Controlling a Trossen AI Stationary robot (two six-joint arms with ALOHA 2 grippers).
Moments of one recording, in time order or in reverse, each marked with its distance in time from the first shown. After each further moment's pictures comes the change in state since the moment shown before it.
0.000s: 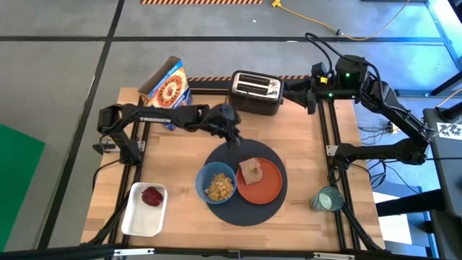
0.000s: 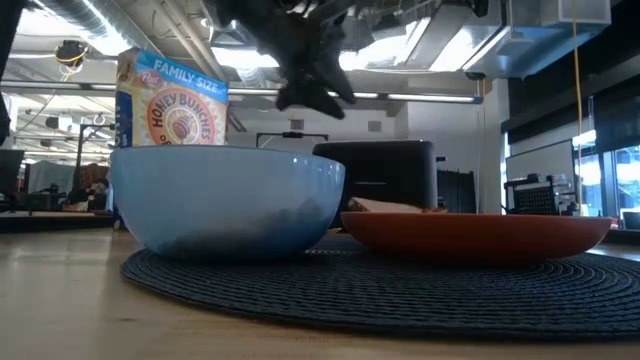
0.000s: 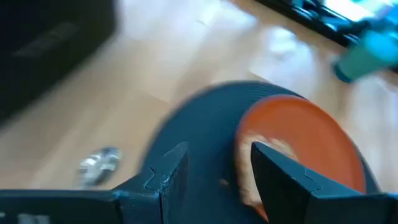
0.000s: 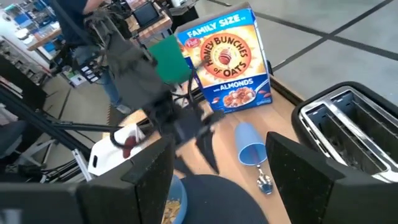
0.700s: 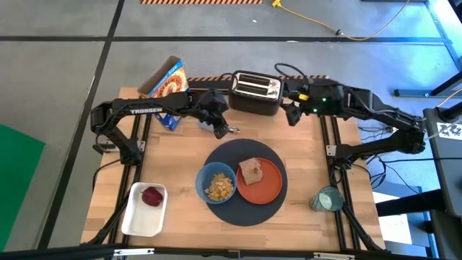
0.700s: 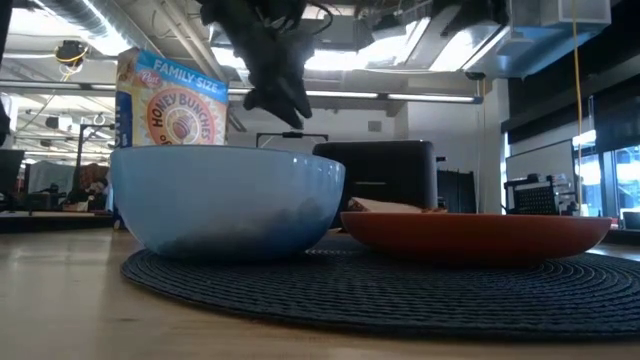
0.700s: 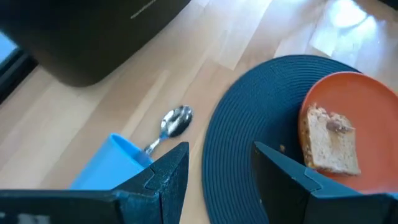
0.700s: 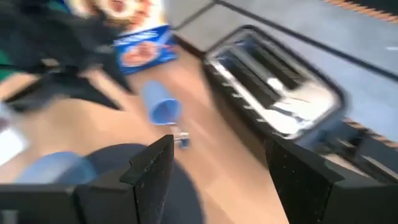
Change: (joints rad) left arm 0.136 -0.087 0.000 -0.240 0.000 0.072; right arm 0.317 0.077 -0.001 -0.241 0.666 0.124
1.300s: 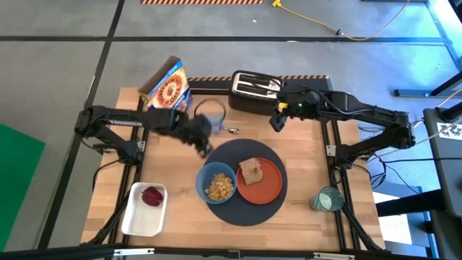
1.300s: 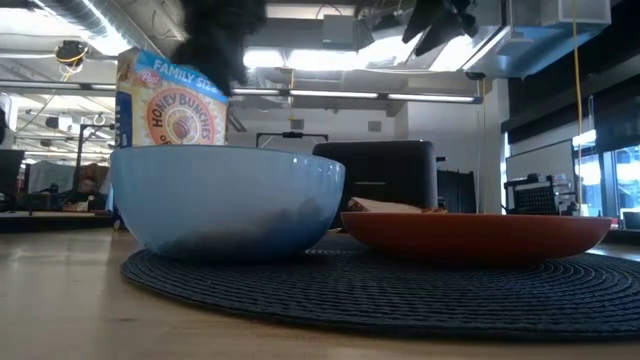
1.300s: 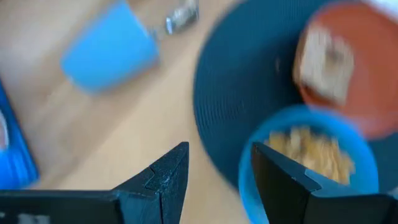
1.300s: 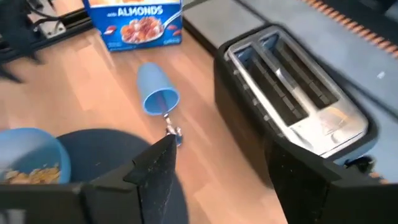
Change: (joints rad) left arm -0.300 -0.149 0.000 -0.410 -0.206 -0.470; right arm 0.055 0.148 0.000 0.074 0.043 -0.140
